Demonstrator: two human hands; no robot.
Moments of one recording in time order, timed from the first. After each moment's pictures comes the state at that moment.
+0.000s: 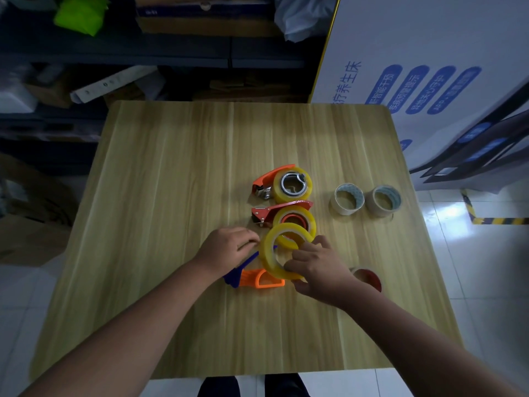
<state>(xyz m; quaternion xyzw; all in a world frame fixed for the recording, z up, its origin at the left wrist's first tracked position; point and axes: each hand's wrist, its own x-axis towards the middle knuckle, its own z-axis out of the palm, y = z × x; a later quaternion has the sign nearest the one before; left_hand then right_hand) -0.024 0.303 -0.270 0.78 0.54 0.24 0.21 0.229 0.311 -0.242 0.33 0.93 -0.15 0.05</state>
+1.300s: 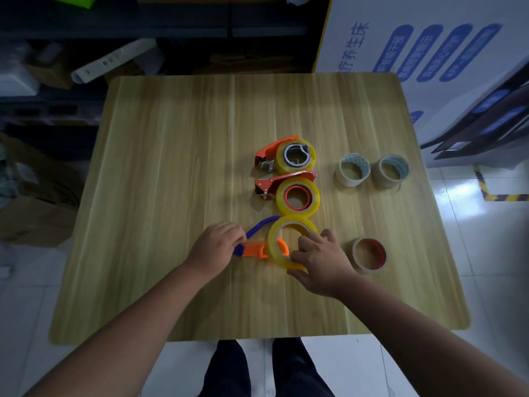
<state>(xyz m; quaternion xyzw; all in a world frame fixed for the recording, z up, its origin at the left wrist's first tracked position) -0.030 0.241 -0.289 0.79 0.56 0.19 0.19 0.235 0.259 -0.272 0.40 0.90 -0.14 0.06</state>
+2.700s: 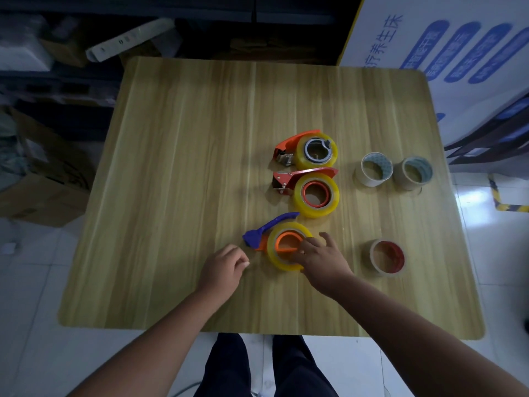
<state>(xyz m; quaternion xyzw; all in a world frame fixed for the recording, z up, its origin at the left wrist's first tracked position) -0.038 0.174 -0.354 0.63 0.71 0.16 0.28 0.204 0.258 -0.308 0.37 0.89 -0.15 0.21</state>
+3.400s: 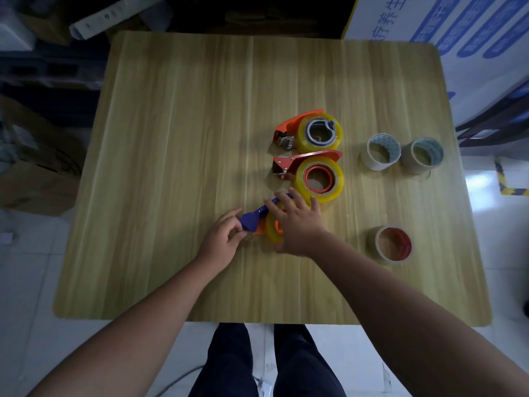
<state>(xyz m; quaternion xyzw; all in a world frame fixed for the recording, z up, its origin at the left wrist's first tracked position) -0.050 0.209 -0.366 0.57 0.70 0.24 0.37 0.147 0.298 -0.317 0.43 0.86 -0.19 0.22</state>
